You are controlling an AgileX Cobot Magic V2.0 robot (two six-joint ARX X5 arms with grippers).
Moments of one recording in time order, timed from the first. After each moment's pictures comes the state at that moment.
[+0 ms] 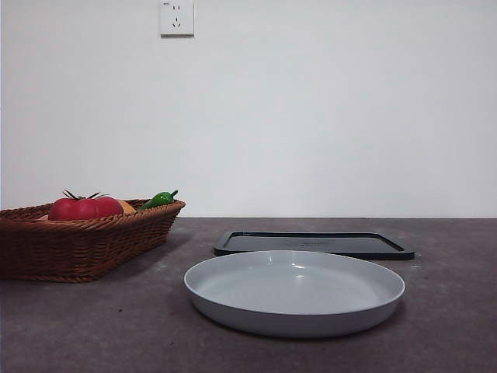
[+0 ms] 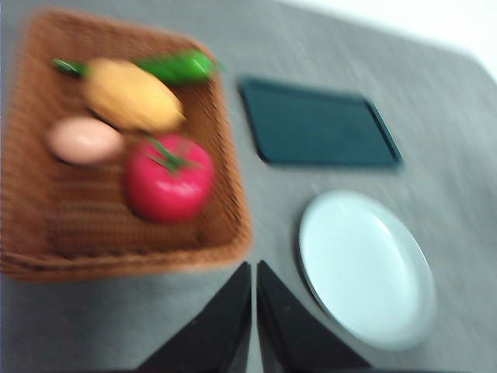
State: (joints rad) left arm 0.04 0.63 0.80 -0.76 0.52 -0.11; right arm 0.02 0.60 0.84 -0.74 -0.52 0.15
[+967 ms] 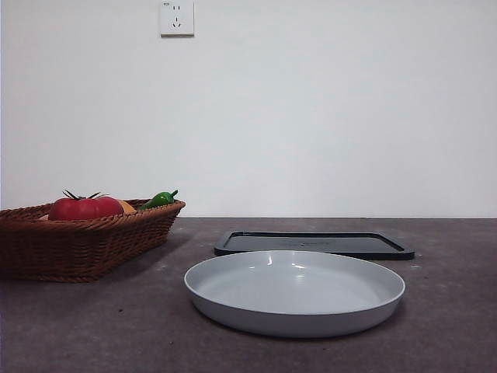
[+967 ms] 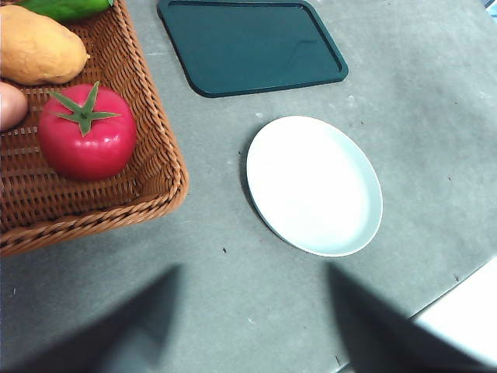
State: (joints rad) left arm -0.11 0.73 0.97 -0.98 0.52 0.01; right arm 0.28 0.78 1.03 -1.00 -0.52 0.02
